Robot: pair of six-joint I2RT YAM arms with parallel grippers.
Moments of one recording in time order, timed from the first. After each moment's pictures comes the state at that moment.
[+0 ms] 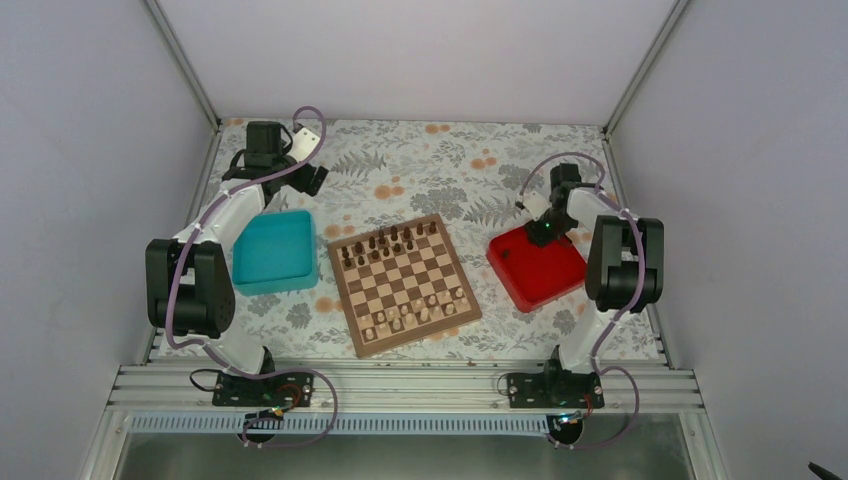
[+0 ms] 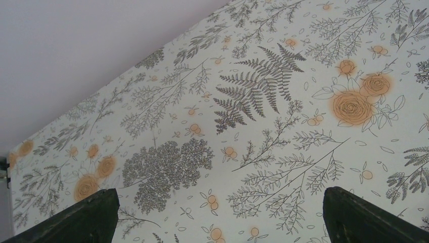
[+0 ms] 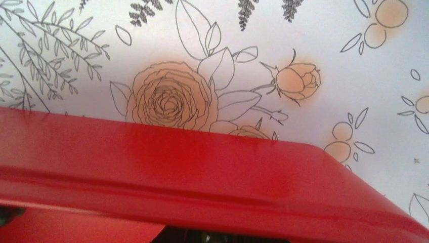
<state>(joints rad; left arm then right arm) -0.07 1.63 1.22 -0.27 0.19 0.46 -0.05 1.84 1.17 -0.71 -0.14 -0.61</state>
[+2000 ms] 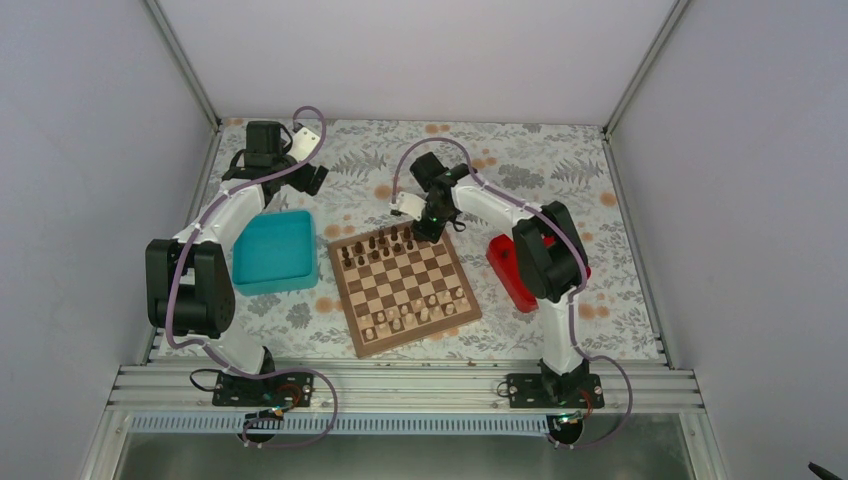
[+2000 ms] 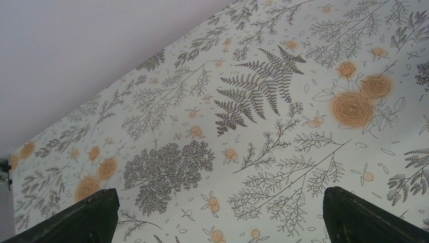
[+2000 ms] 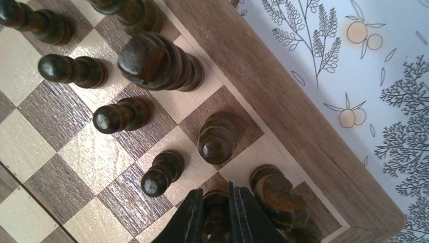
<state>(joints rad) -0.07 1.63 1.22 -0.26 0.19 0.47 0.62 2.08 1.63 -0.87 -0.22 -0.55</state>
